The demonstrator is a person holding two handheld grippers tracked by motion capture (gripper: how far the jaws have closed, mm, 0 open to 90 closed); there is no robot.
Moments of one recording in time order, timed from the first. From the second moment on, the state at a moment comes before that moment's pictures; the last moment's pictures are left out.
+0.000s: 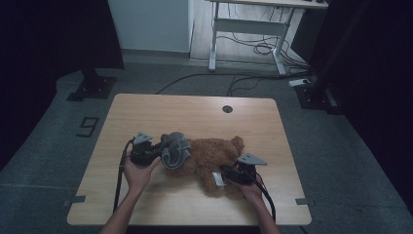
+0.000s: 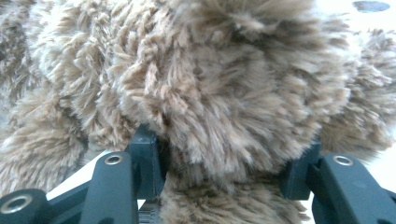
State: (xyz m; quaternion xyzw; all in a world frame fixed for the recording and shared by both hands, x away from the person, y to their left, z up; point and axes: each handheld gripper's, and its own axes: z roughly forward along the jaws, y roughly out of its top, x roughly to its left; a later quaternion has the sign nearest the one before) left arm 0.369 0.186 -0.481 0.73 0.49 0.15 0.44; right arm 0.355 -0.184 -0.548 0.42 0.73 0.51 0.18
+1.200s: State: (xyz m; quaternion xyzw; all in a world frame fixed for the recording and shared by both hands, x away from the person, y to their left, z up) left arm 0.386 -0.041 -0.457 0.83 0.32 0.09 0.45; right arm 0.353 -0.184 -0.549 0.42 0.73 0.50 0.18
